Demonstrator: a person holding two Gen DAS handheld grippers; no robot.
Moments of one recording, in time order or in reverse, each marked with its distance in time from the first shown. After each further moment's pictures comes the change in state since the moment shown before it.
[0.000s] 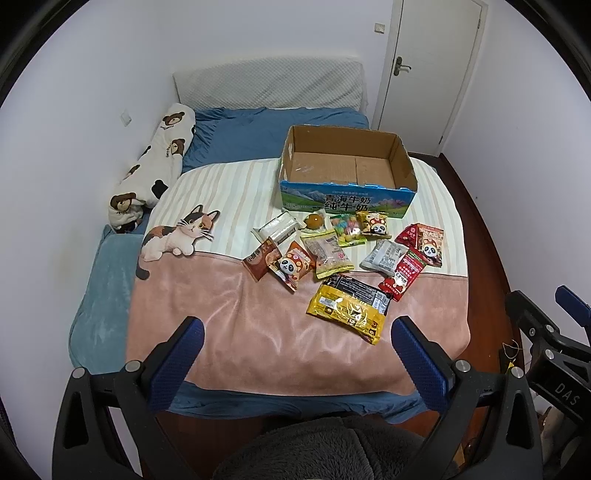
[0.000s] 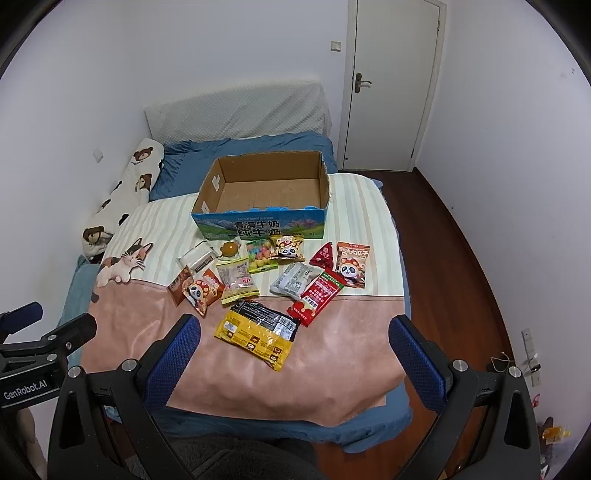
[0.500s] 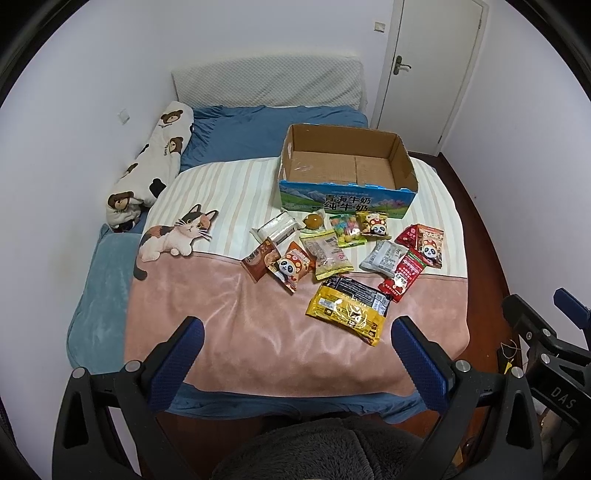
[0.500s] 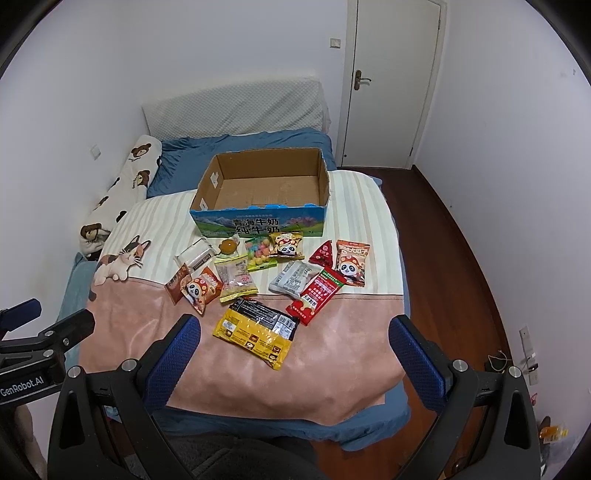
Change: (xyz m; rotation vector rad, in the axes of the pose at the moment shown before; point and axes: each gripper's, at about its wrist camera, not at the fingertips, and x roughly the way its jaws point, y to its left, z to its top) left arm 0.004 -0.006 0.007 0.004 0.012 -0.002; right arm 0.007 0.002 0.003 -0.008 0.017 -0.010
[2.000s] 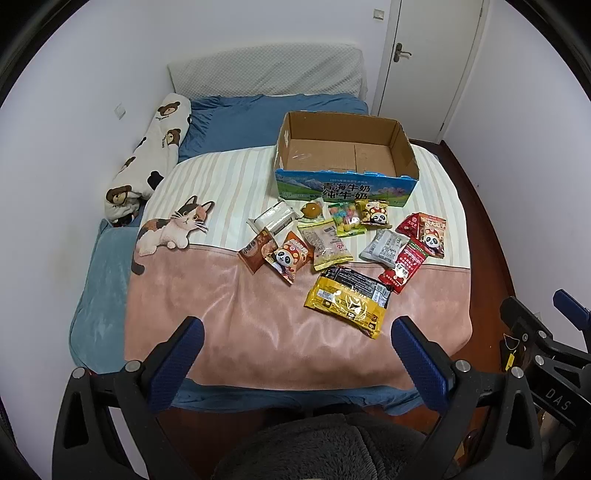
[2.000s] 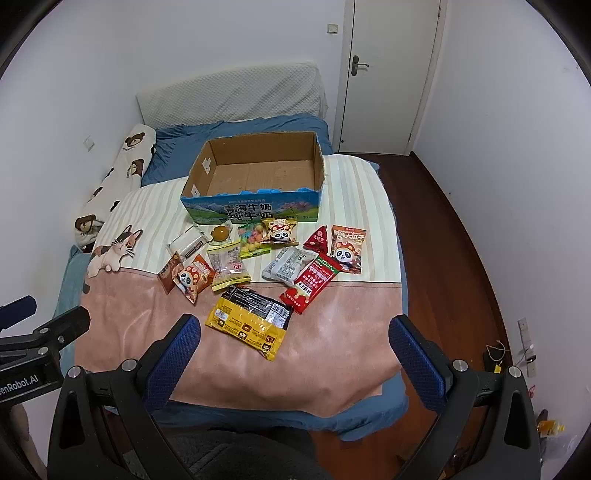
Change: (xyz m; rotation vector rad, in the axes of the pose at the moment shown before) left arm 0.016 -0.008 0.002 0.012 0.047 0.009; right arm 0.018 -0.006 0.000 0.004 0.058 -0.012
